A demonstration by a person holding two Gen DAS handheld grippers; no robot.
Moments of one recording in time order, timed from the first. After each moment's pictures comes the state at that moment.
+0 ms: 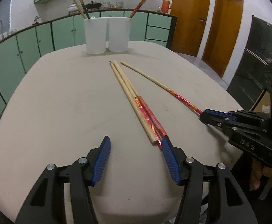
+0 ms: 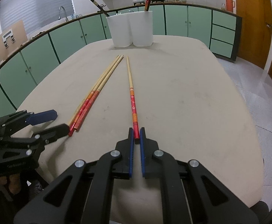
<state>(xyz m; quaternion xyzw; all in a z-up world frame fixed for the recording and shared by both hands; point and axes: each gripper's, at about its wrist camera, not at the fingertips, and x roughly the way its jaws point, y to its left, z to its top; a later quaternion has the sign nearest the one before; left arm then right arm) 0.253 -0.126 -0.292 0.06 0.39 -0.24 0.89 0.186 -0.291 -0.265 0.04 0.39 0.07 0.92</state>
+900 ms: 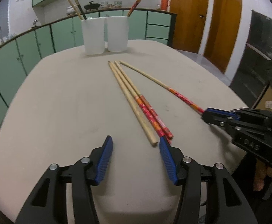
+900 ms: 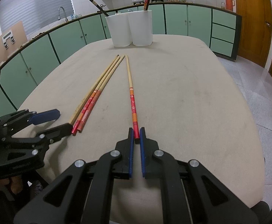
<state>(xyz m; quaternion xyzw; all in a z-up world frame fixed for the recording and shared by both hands) 0.255 -0.134 -0.294 0.08 0.39 -0.23 0.89 0.185 -0.292 -0.265 0.04 0.39 0.07 0.92</state>
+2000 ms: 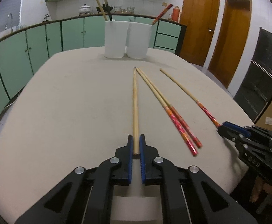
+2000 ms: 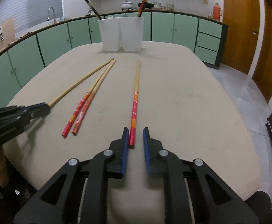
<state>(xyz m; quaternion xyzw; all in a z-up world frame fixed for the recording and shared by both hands) 0.275 -0.092 -0.295 0.03 0.37 -0.23 0.90 0.178 -0.273 -0.269 0.01 0.37 -0.01 0.93</state>
